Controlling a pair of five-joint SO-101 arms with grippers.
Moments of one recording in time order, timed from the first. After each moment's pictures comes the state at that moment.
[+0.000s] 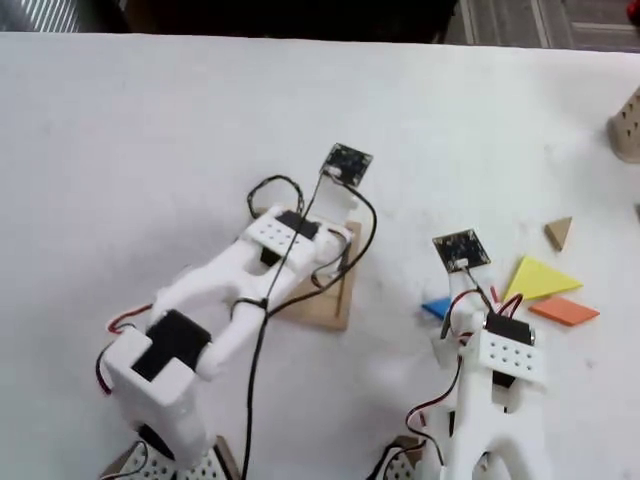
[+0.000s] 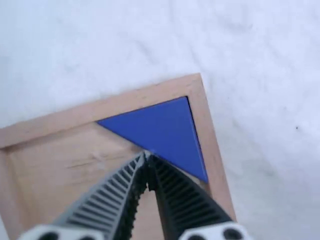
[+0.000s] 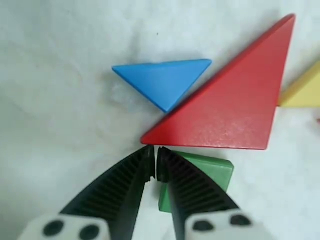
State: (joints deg) left arm 27.6 15.2 22.0 40.7 8.4; right arm 14.1 -43.2 73.9 53.3 35.2
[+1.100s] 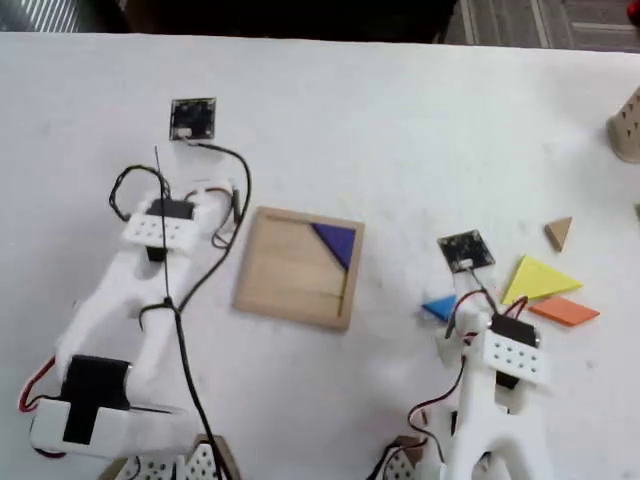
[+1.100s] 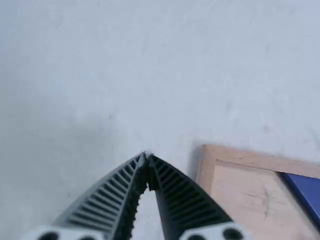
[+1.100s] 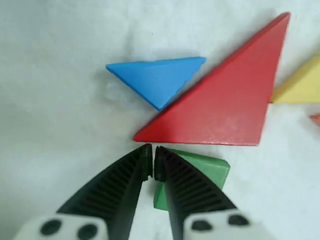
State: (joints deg) left arm 1.2 -4.2 35.9 33.4 8.3; right arm 17.2 -43.2 73.6 53.4 35.3
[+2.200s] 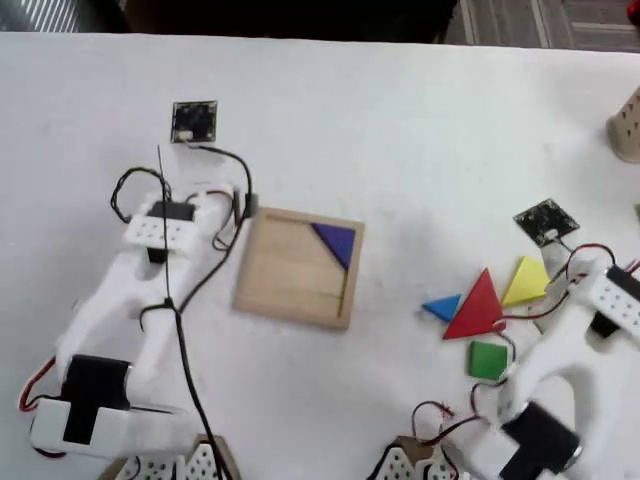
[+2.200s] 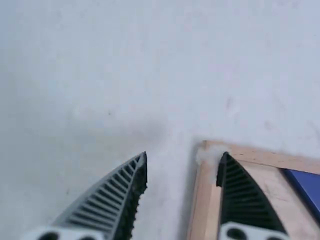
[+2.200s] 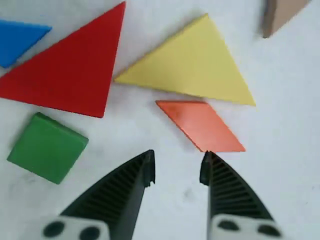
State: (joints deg) left arm 1.3 -4.2 36.7 33.1 8.2; right arm 38.5 -12.8 38.1 58.4 72.9
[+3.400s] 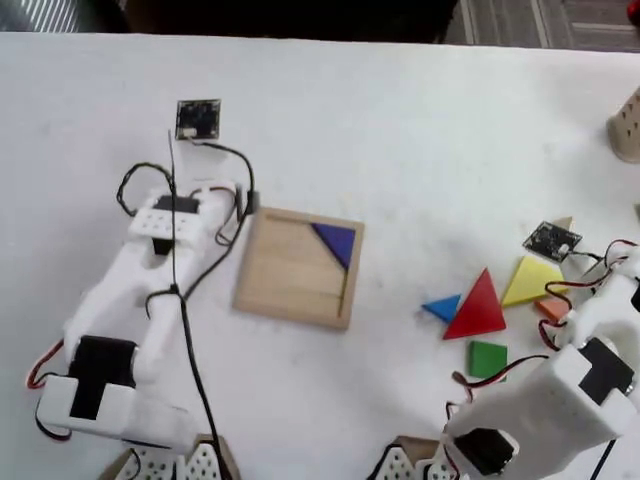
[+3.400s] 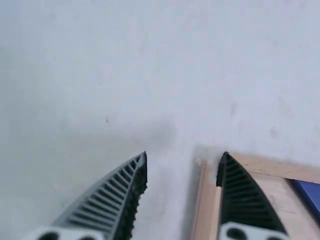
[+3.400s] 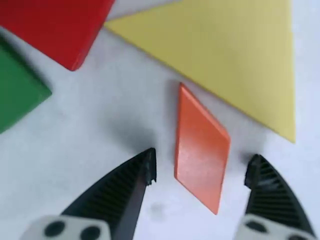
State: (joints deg) left arm 1.3 1.3 33.6 31.3 8.2; right arm 44.7 15.6 17.1 63.9 95.7
